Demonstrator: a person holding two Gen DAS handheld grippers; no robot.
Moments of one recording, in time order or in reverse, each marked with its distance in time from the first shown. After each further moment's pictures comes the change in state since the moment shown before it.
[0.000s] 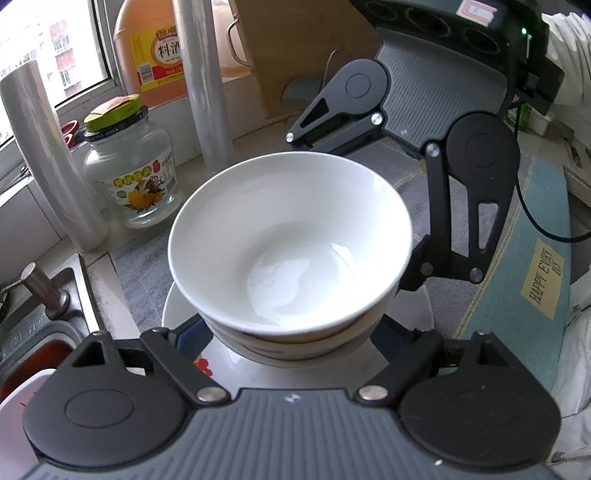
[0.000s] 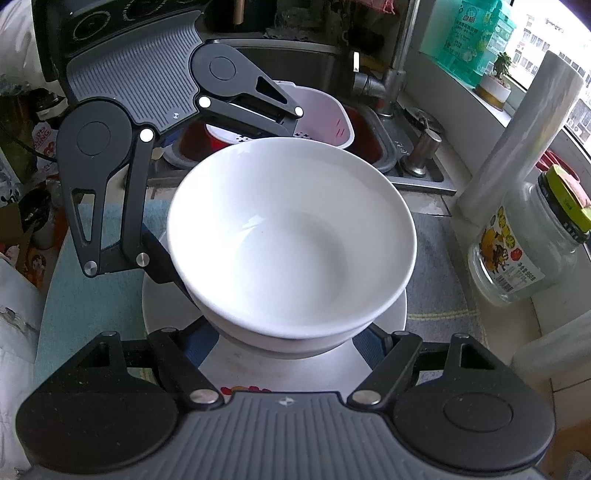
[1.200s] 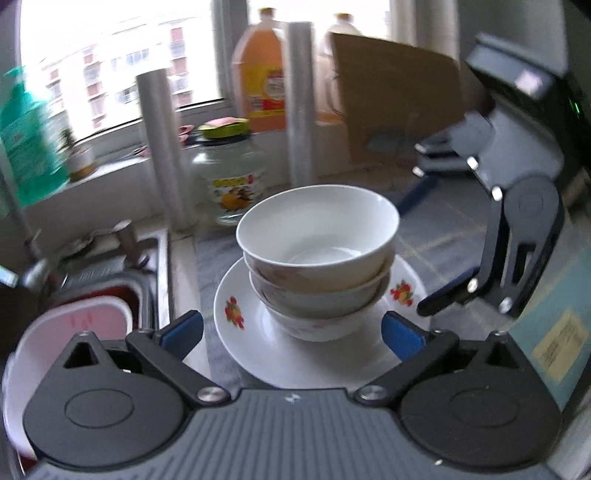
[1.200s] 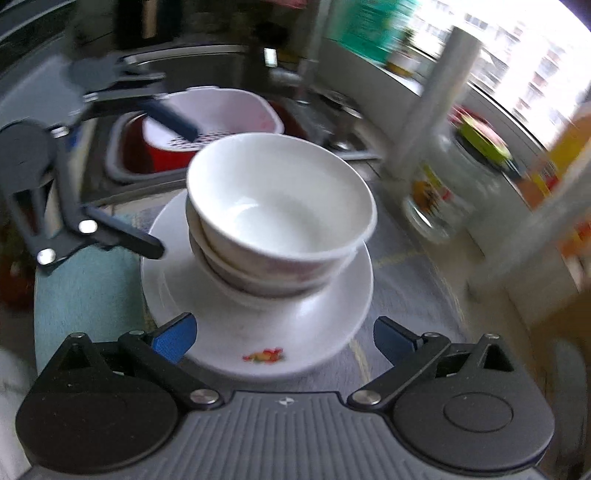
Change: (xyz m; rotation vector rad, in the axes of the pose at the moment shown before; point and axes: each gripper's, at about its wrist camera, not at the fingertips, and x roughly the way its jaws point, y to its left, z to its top) left arm -0.053 -0.045 -0.030 -0.302 -0.170 0.290; right arm -0.034 0.042 -0.021 0.312 0.015 -0.280
